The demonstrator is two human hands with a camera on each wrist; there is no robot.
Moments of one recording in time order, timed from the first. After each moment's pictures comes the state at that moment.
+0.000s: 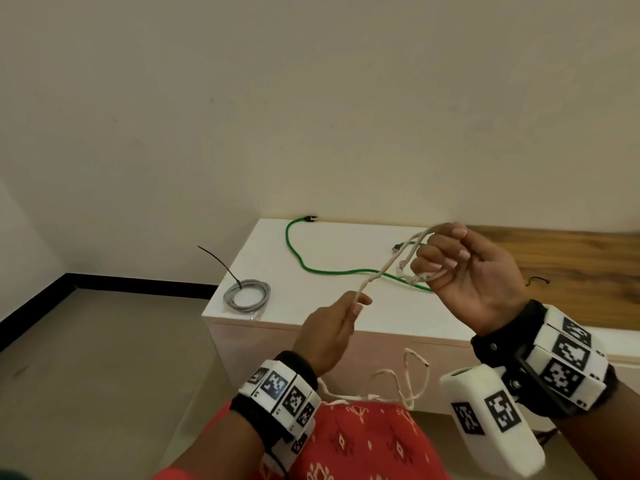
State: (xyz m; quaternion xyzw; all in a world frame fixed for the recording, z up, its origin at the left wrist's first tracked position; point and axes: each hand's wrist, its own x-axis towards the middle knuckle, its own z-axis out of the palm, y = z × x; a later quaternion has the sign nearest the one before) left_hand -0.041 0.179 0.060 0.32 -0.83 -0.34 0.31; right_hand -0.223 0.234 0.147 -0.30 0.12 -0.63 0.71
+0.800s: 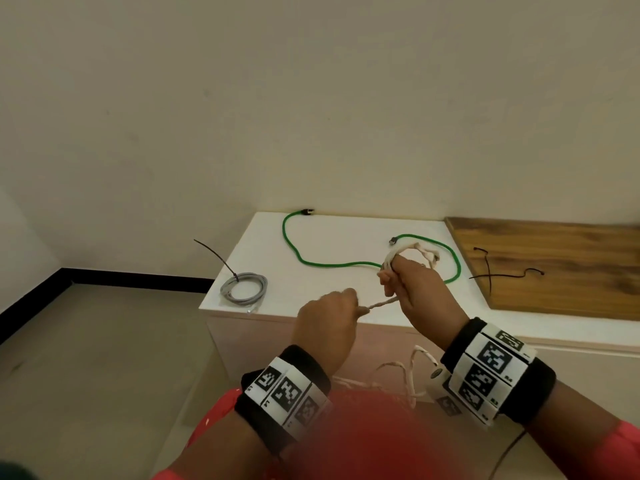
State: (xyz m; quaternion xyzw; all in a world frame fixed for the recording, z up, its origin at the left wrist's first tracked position) left_hand -0.050 0.200 0.088 0.43 -0.88 -0.02 0.21; right_hand -0.200 0.230 0.107 -0.70 0.63 -0.34 0.07
